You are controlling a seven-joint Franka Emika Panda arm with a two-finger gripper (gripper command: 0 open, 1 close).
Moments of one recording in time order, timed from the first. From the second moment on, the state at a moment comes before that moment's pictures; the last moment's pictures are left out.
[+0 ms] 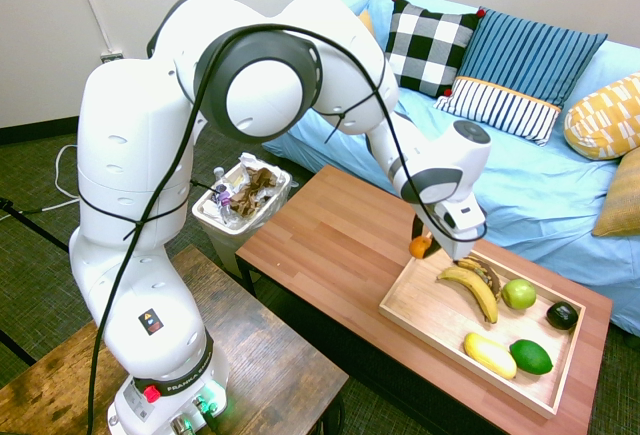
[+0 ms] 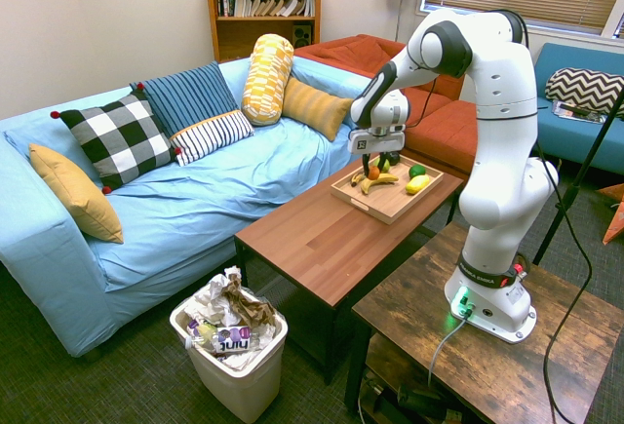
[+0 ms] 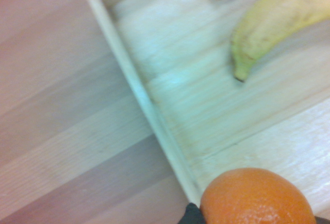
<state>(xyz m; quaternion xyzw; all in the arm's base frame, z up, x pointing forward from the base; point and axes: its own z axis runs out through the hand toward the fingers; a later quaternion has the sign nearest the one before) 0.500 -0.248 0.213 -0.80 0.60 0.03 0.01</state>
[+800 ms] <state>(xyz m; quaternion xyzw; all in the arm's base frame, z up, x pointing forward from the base) 0.496 -0.301 0.102 -0.77 0.63 0.07 0.01</state>
